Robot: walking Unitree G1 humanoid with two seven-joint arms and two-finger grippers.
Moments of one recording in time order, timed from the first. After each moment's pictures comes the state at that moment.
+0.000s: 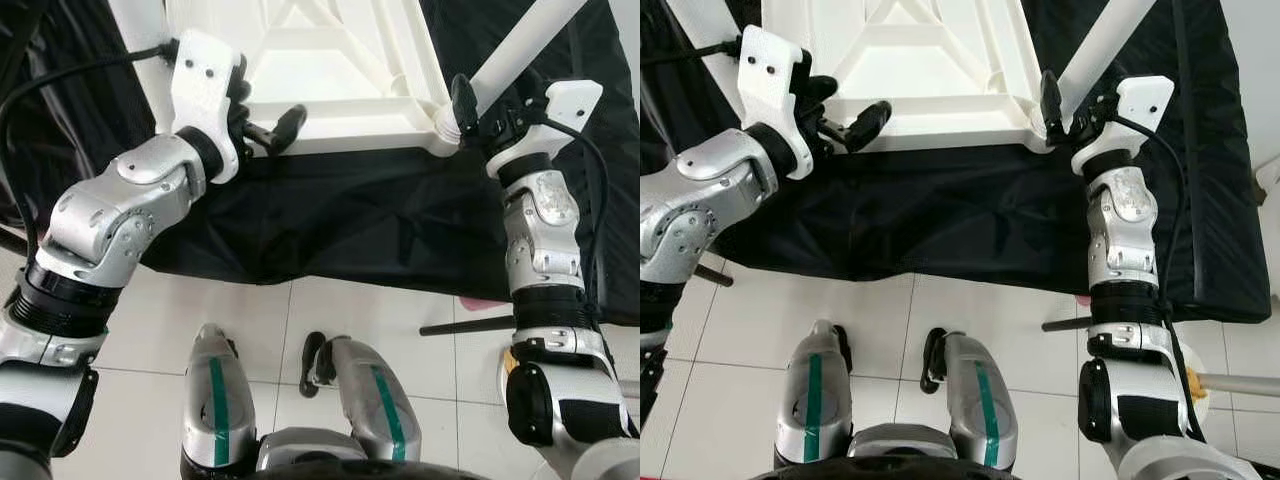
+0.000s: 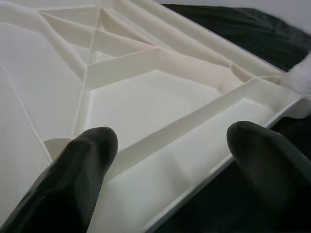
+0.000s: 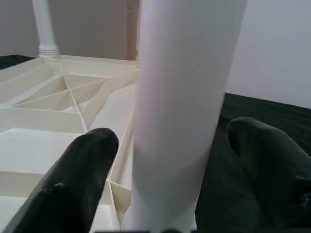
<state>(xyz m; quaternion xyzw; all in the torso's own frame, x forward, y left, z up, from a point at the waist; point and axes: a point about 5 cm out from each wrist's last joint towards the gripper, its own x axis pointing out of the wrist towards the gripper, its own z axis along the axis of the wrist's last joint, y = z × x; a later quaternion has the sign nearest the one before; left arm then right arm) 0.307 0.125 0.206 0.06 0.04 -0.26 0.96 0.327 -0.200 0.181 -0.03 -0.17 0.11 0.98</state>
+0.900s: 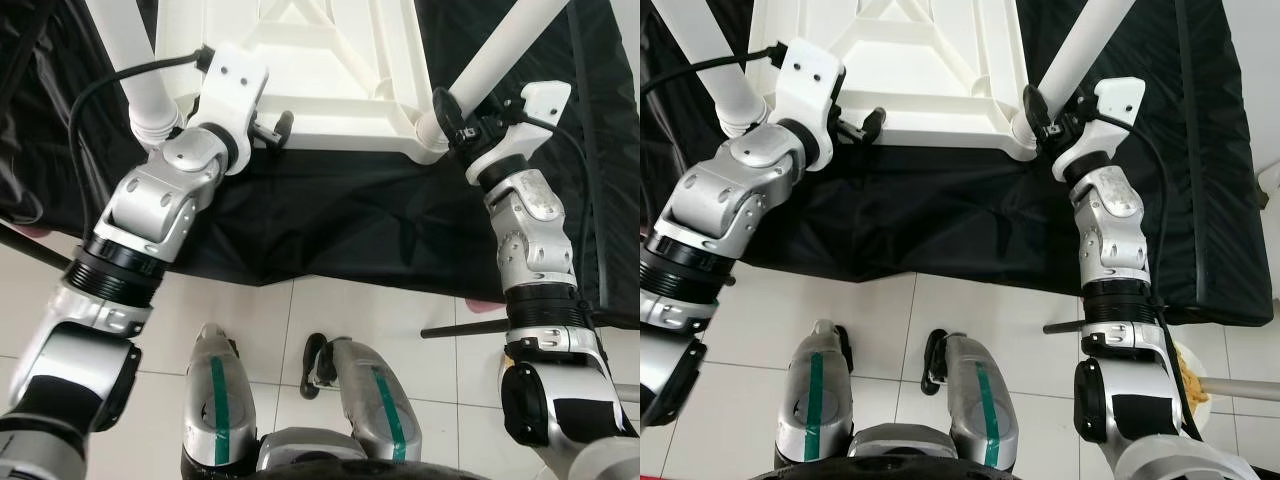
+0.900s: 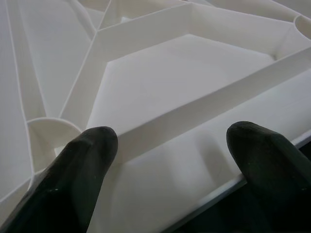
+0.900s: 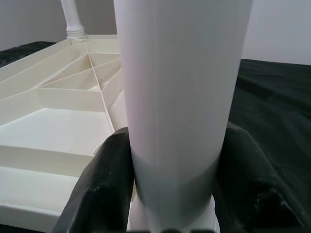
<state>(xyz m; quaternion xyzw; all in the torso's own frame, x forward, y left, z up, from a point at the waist) 0.335 0.103 0.185 0.12 0.09 -0.20 0.97 0.334 -0.186 0.170 0.01 -0.10 0.14 0.99</state>
